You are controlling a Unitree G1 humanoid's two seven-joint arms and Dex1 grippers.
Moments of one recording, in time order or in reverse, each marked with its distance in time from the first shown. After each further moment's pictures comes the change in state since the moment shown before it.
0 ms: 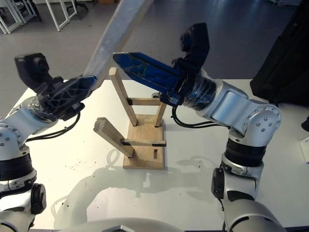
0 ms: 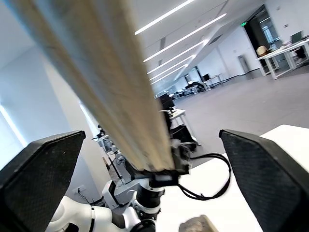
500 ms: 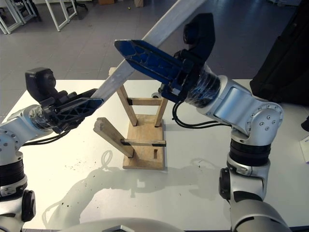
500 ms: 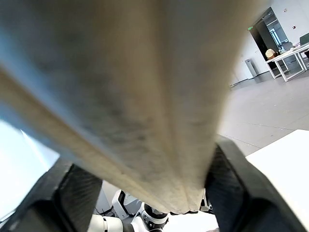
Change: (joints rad) left arm 0.078 0.094 -0.013 -0.014 0.086 0.009 -0.126; right arm 0.018 -0.062 0.052 0.000 0.102 -0.112 -0.014
